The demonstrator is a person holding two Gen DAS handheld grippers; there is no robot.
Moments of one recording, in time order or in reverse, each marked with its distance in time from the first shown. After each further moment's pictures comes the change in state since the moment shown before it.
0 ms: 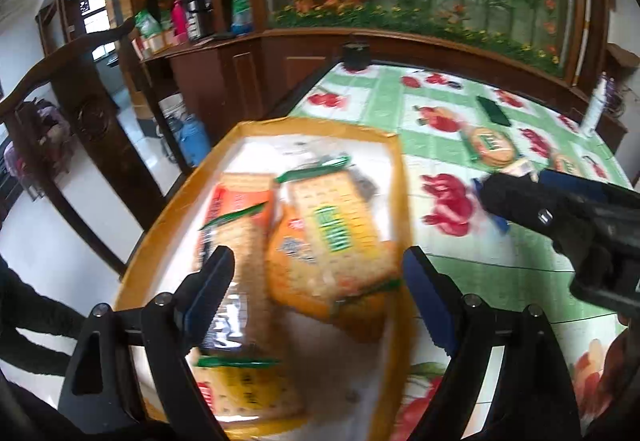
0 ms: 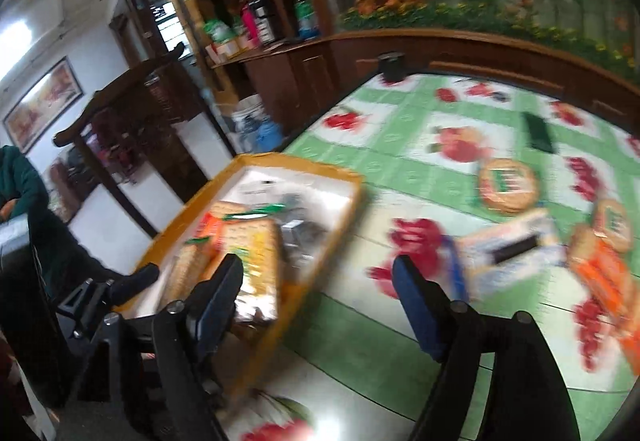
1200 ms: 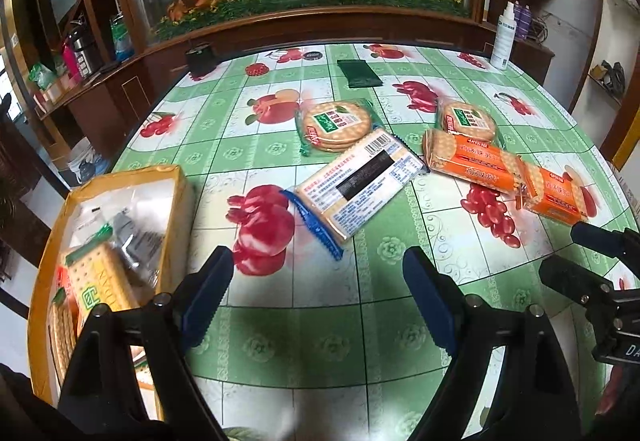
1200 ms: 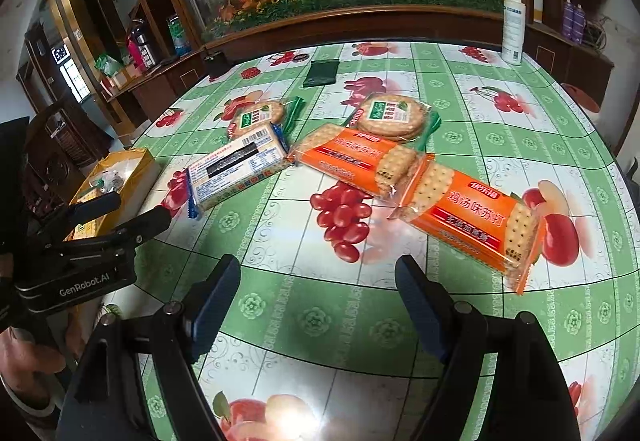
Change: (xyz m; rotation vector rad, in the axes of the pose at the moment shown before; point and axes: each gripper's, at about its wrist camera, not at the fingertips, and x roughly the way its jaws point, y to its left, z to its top) left arm 0.028 -0.144 0.022 0.277 0.071 -0.226; right arm -0.081 -0.154 -0.081 0.247 0.024 -0.251
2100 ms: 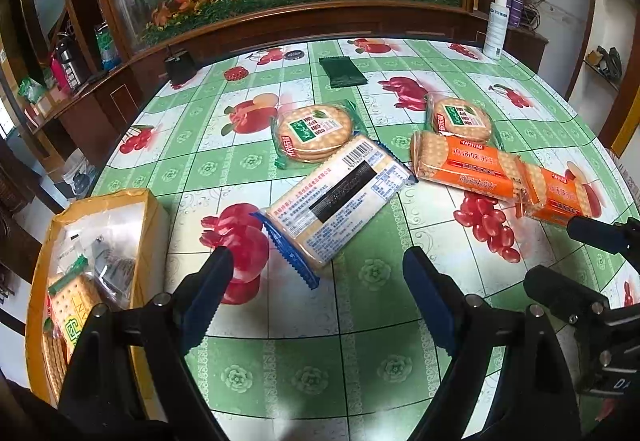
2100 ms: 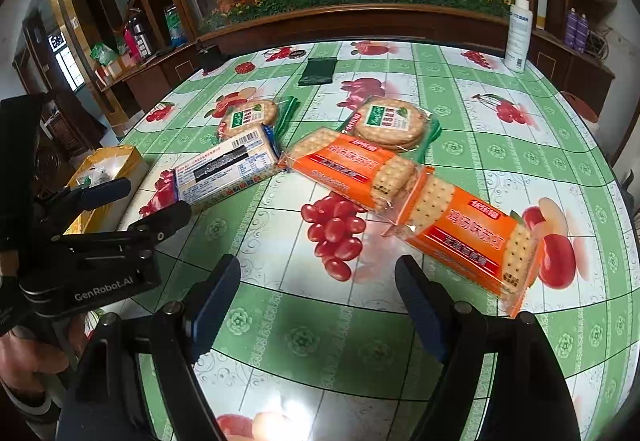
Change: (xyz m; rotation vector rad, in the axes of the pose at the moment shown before) left arm 0.019 -0.016 0.014 0.039 0.015 -0.011; right arm 0.011 0.003 0.014 -0.044 0.021 -0.028
